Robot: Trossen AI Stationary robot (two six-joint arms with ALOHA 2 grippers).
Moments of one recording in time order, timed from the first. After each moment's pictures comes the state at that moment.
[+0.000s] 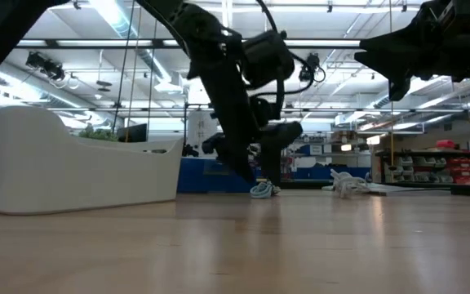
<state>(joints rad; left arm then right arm) 0.04 2.14 1.47 -0.38 -0.39 -0.60 0.19 0.73 0.01 0.90 0.35 0.17</state>
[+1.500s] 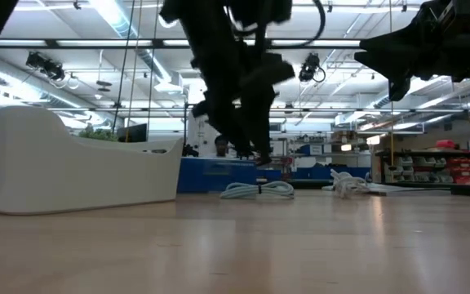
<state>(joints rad) -0.12 2.03 1.51 -0.61 -0.31 -0.56 0.19 0.73 0.01 0.90 0.35 0.17</state>
